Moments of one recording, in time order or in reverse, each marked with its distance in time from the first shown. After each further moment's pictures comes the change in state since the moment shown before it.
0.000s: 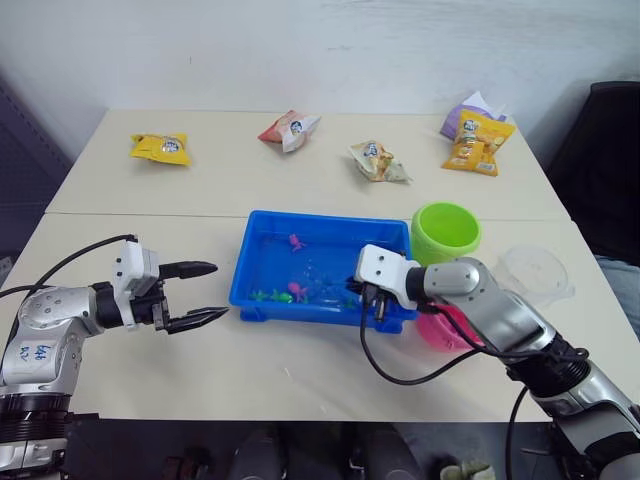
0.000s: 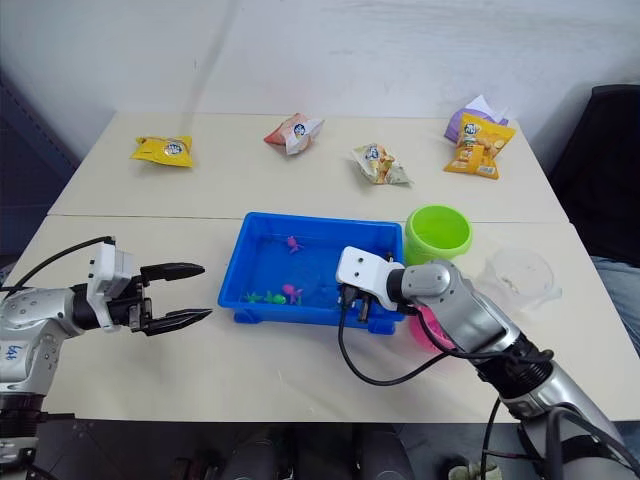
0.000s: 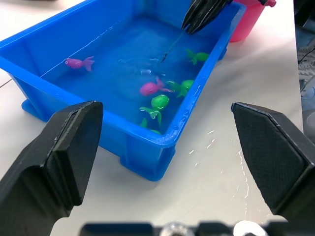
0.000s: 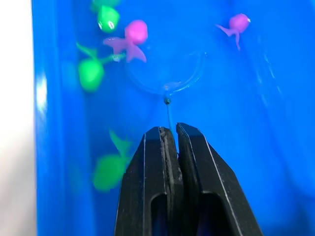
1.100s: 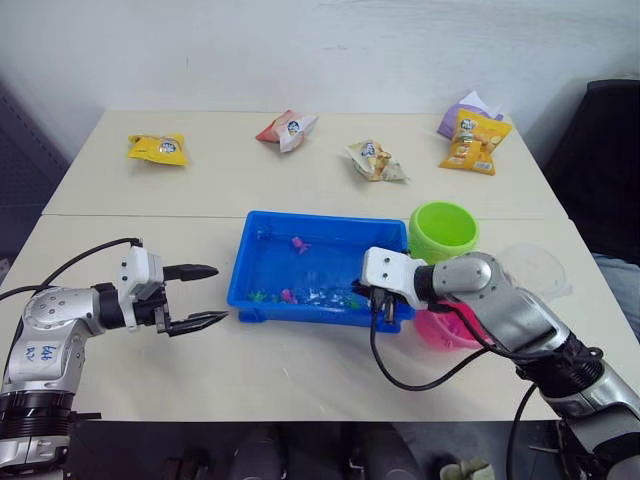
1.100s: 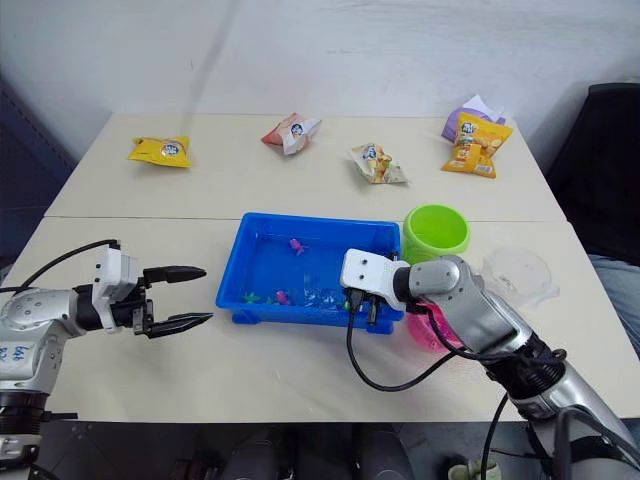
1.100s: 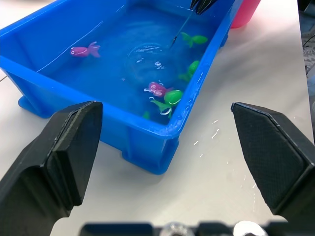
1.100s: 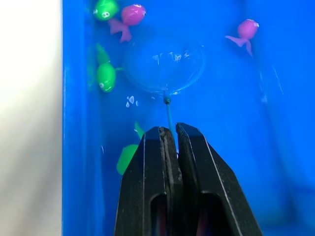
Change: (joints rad) left arm -0.009 -0.003 -0.018 0.066 0.043 -0.088 -0.028; right arm -0.008 -0.066 0.028 -0.027 -0.098 -0.077 0.130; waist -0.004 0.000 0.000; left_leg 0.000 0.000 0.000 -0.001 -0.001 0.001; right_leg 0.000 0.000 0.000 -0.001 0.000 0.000
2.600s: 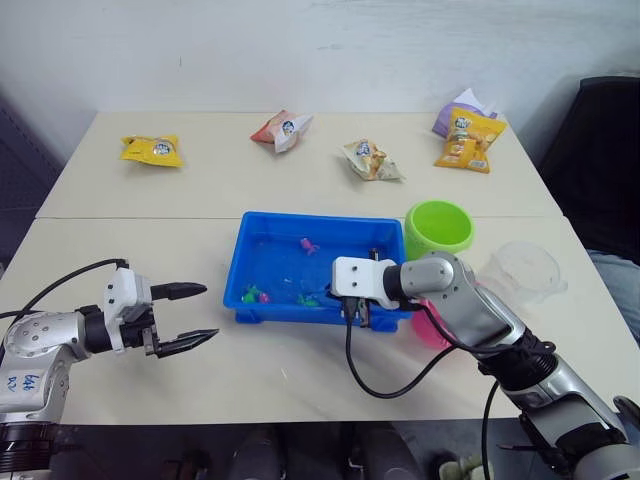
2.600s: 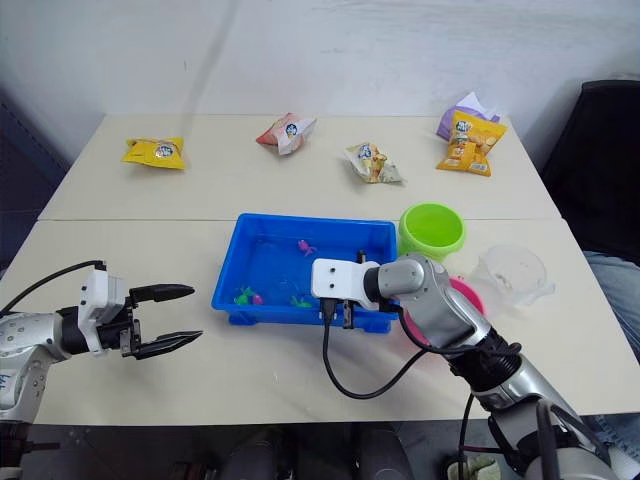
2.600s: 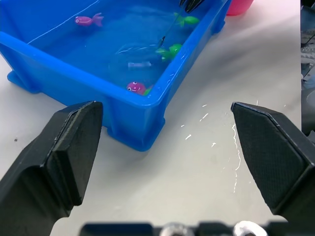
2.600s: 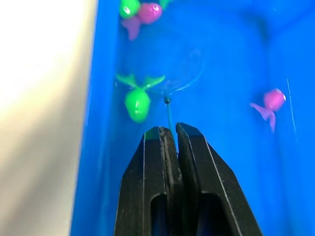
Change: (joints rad) left arm 0.168 0.013 0.073 -0.098 -0.020 0.003 0.033; right arm -0.047 0.161 0.033 0.062 -0.162 -0.068 0.095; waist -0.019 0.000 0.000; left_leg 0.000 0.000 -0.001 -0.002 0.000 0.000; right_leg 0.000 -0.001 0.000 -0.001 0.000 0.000
